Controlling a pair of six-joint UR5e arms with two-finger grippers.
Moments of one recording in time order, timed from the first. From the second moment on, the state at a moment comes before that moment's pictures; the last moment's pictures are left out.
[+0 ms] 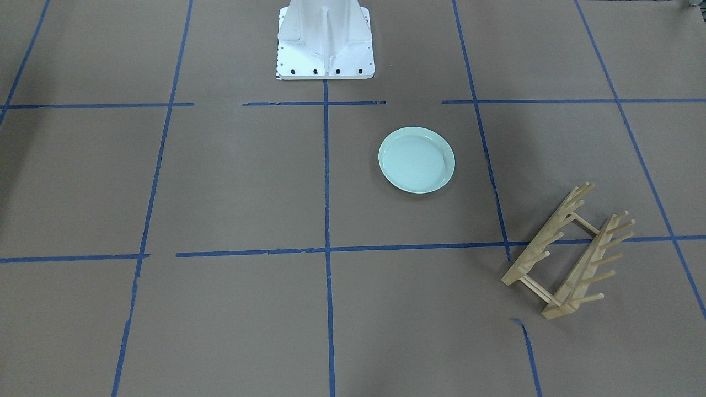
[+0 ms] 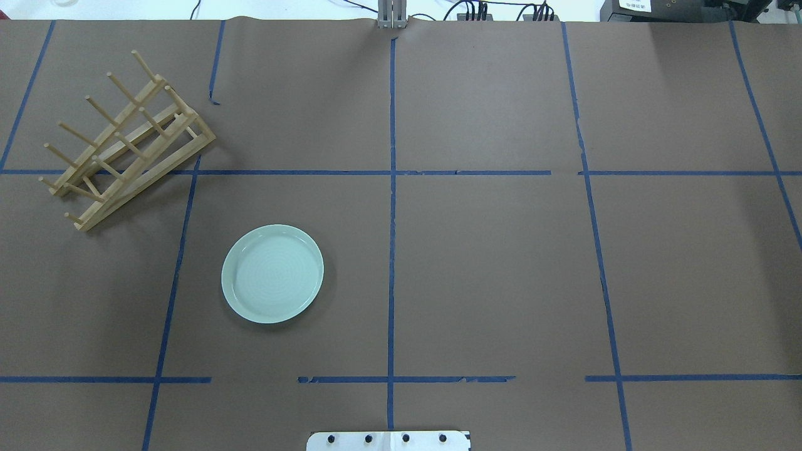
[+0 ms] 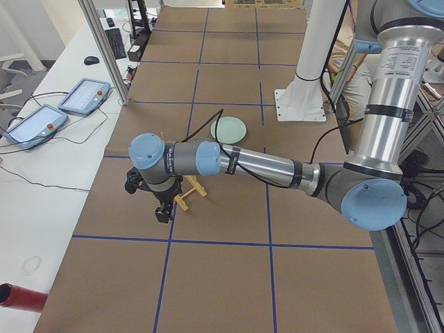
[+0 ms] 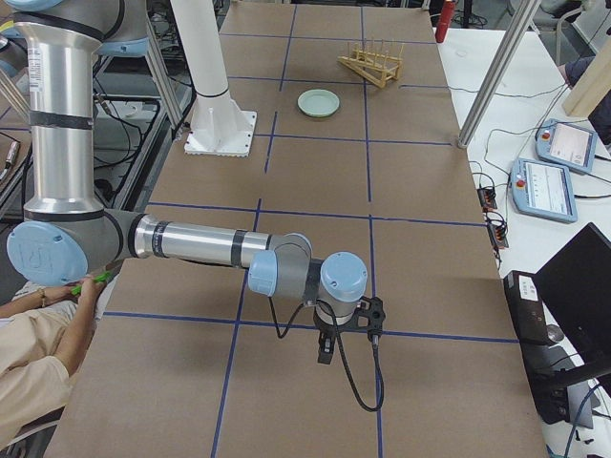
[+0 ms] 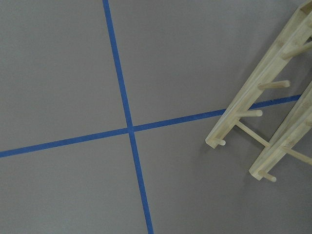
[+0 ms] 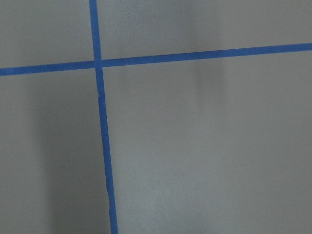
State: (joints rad) left arm -1.59 -1.74 -1.60 -1.33 -2.42 0.23; right arm 1.62 -1.63 1.56 -1.62 2.32 -0.02
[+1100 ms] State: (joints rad) left arm -1.59 -1.74 -1.59 -1.32 -2.38 0.23; right arm 1.62 -1.63 1.56 -1.62 2.32 -0.02
